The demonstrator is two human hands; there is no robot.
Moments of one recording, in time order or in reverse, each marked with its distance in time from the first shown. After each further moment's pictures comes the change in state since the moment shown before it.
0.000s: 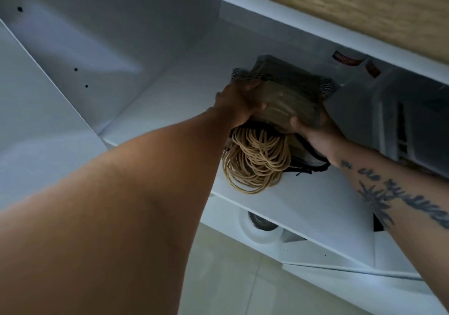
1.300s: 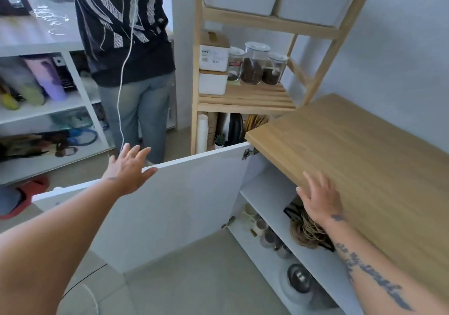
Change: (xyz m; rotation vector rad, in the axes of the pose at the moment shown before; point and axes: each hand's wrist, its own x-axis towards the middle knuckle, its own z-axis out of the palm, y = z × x) left_hand -0.488 -0.029 -0.414 0.655 0.392 -0.591; right_hand -0.256 -0.281 -0.013 -0.876 -0.065 -0.559
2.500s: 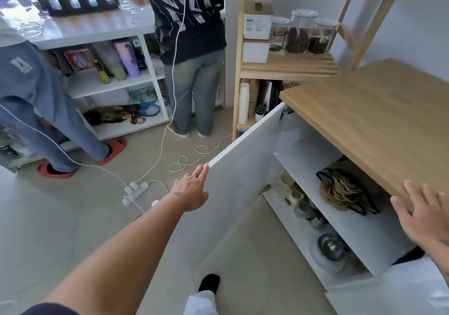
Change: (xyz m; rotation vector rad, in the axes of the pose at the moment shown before) left_hand -0.219 0.086 0.067 0.054 -0.265 -0.006; right_hand -0.116 0.183 0.020 -0.090 -0.058 0.133
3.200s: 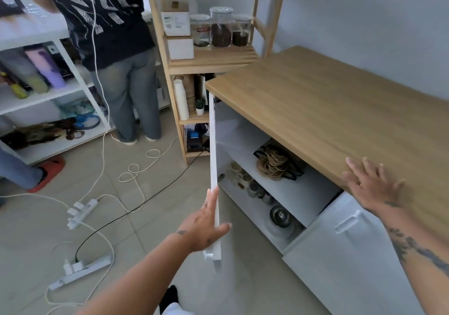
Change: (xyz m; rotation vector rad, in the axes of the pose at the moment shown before) left_hand -0.076 0.176 0.064 -0.382 -0.143 0.347; right_hand -0.047 0.100 -0.028 -0.024 -0.112 0.059
